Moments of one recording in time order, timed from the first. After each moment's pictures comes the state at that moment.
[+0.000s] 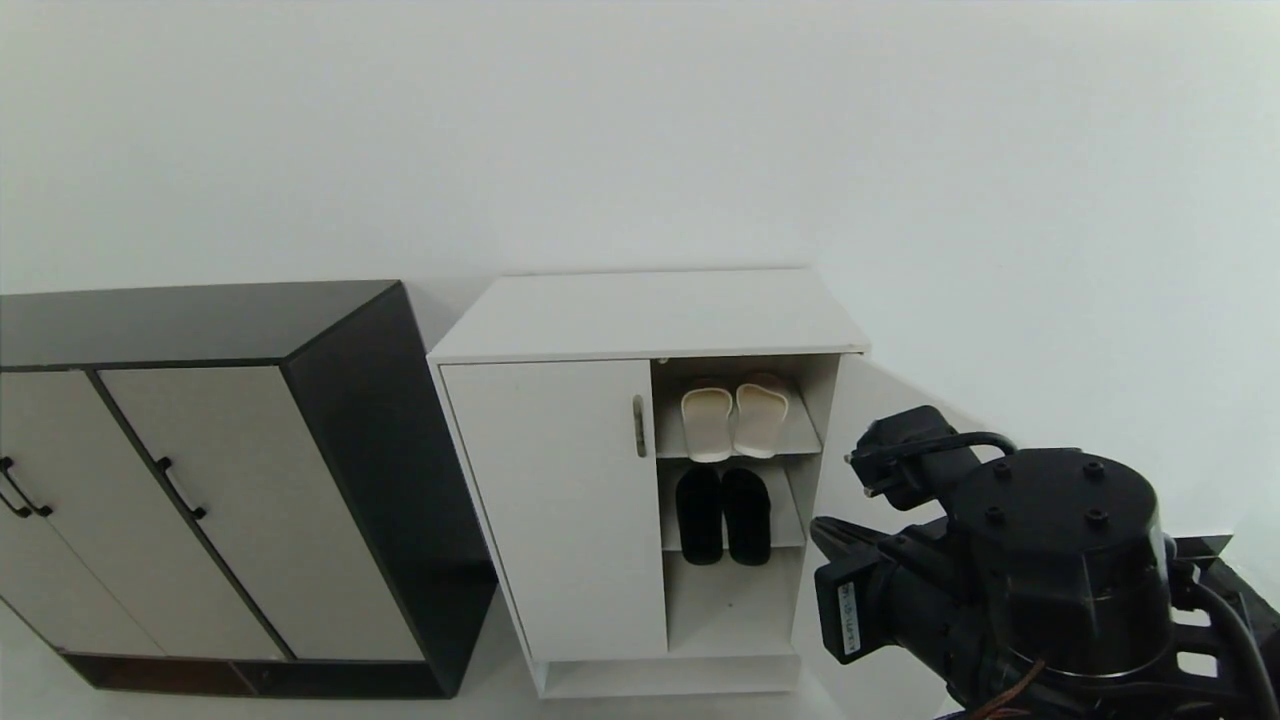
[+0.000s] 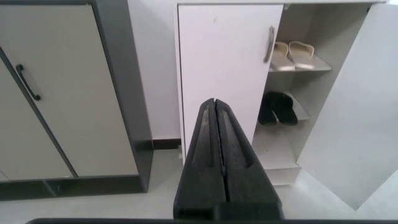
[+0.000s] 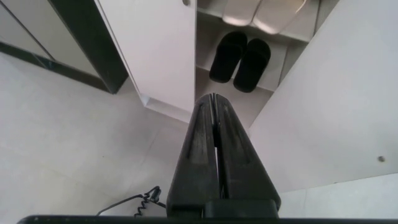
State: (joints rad) left arm 0.00 0.00 0.00 0.00 -0.01 -0.01; right arm 1.00 1.60 -0.71 -0.50 -0.56 0.23
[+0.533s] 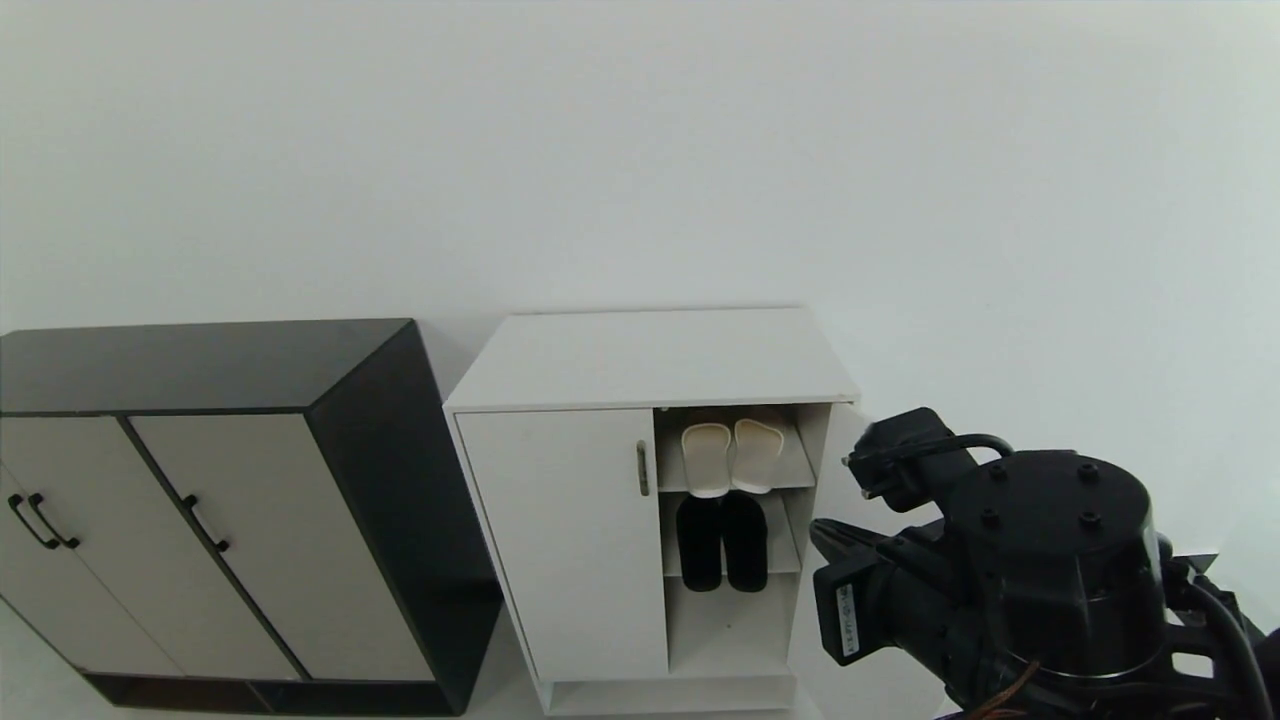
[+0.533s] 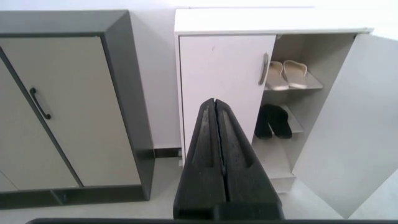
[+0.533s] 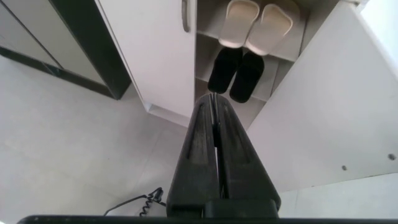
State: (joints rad) left arm 0.00 0.00 0.00 0.00 -0.01 -0.01; right arm 1.00 1.61 -0.71 -0.50 -0.56 0.23
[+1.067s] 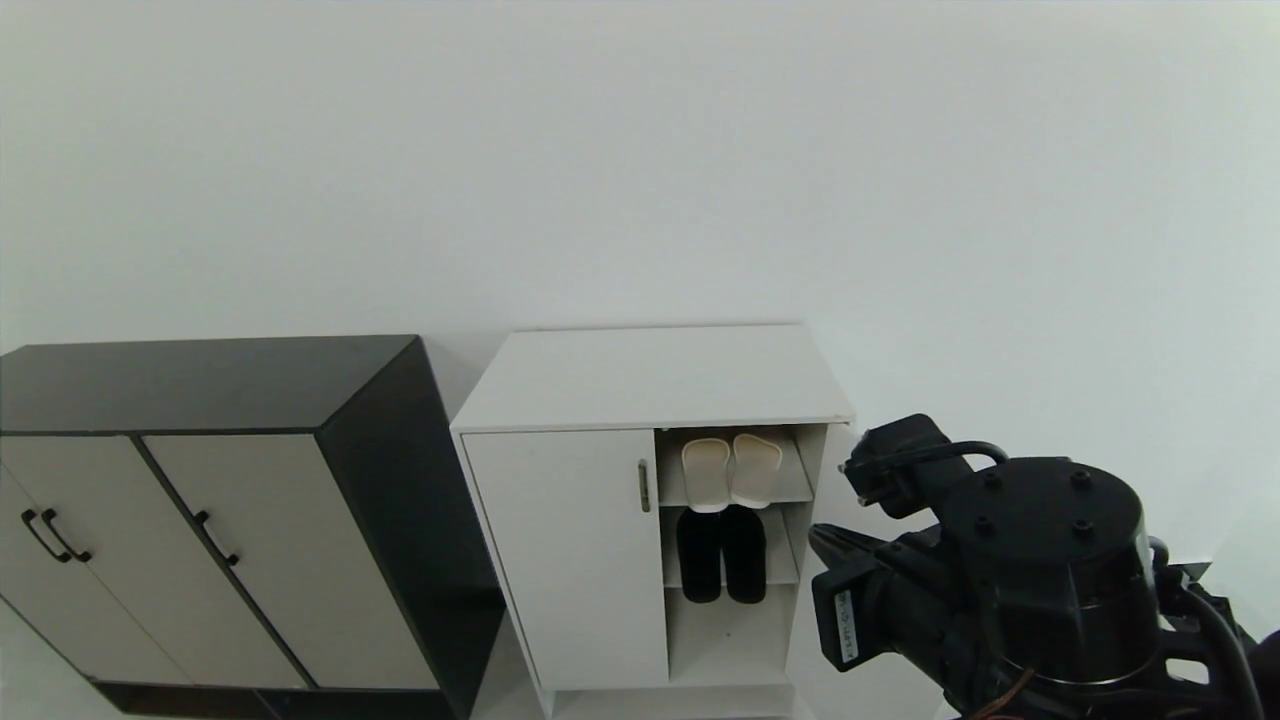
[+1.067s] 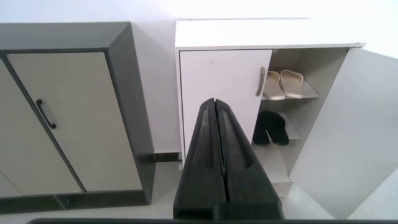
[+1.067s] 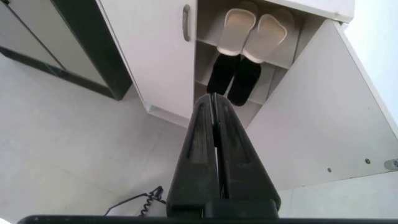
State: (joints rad) left arm 0.00 0.00 0.00 0.00 -0.01 -0.01; right arm 1.00 1.61 -0.70 -0.50 -0.56 0.22
